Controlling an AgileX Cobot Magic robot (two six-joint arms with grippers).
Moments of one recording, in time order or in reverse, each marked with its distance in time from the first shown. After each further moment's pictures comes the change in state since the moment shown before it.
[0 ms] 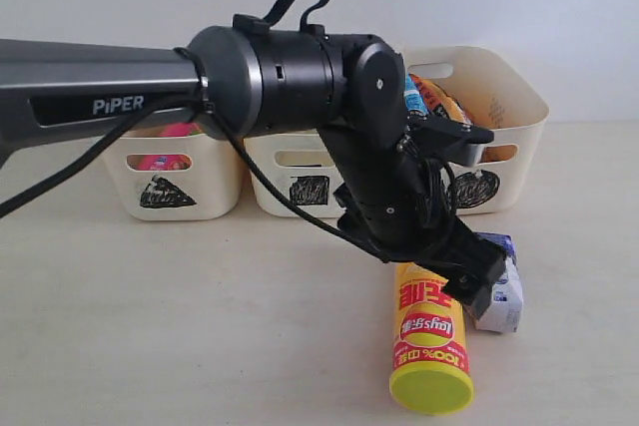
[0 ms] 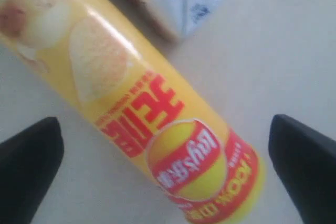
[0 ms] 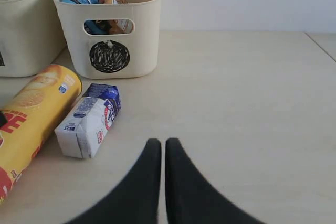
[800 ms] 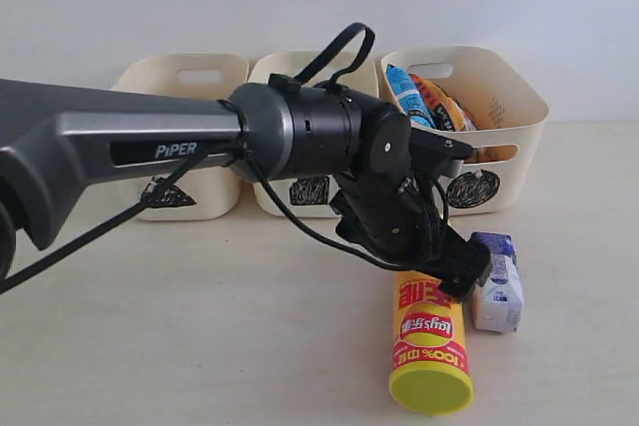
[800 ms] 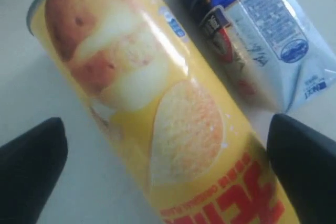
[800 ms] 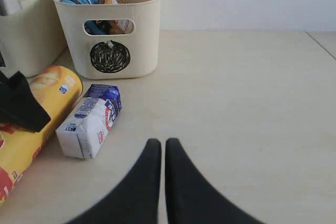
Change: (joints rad) left arm 0.000 0.103 0.000 0.155 -0.202 -0.186; right arm 0.000 0.000 0.000 0.002 0.000 0.004
